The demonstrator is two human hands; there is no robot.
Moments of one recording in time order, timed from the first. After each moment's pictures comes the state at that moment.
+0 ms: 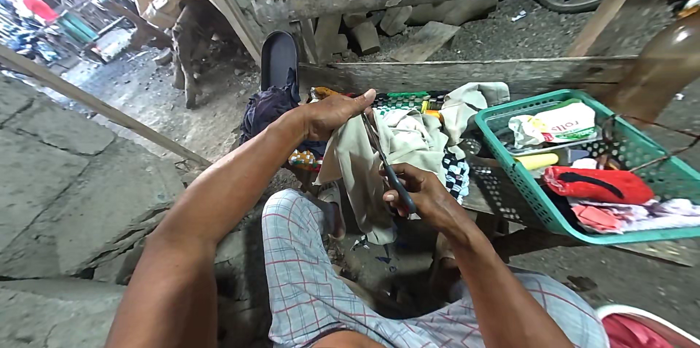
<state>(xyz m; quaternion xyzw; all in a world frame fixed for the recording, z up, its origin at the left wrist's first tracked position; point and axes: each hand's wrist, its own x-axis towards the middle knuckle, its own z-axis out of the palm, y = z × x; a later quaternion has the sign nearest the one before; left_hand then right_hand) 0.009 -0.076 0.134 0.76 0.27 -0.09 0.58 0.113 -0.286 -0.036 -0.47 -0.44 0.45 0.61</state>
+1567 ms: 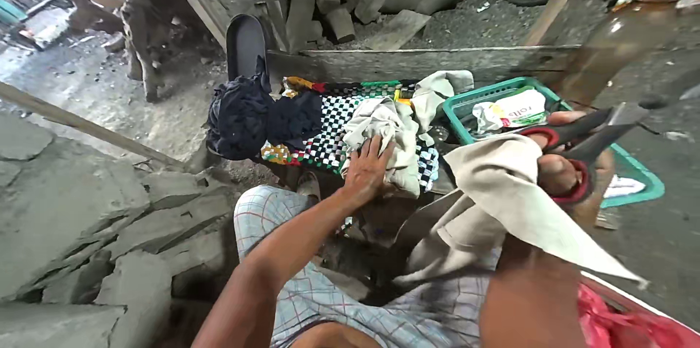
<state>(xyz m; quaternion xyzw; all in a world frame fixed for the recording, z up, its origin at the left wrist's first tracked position) 0.052 -0.166 -0.093 0.98 0.17 0.08 0.04 0.199 -0.395 0.000 -0.42 -0.42 0.07 0.80</state>
